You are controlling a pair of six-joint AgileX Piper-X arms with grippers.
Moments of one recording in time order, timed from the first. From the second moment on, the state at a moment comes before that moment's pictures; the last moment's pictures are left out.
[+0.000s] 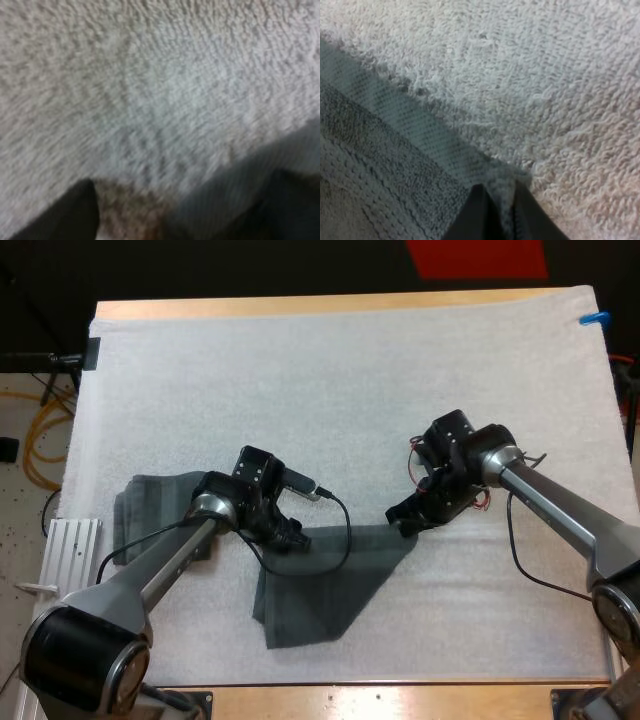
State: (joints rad) left arm -0.38 1.61 -0.84 0.70 0.02 -1.72; right arm 0.47 1.84 -1.16 0.91 -0.47 -1.77
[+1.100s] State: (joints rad) left arm -0.38 1.22 -1.00 0.78 0.06 -1.68; right arm 0.51 1.43 -1.16 0.78 -0.08 -1.80
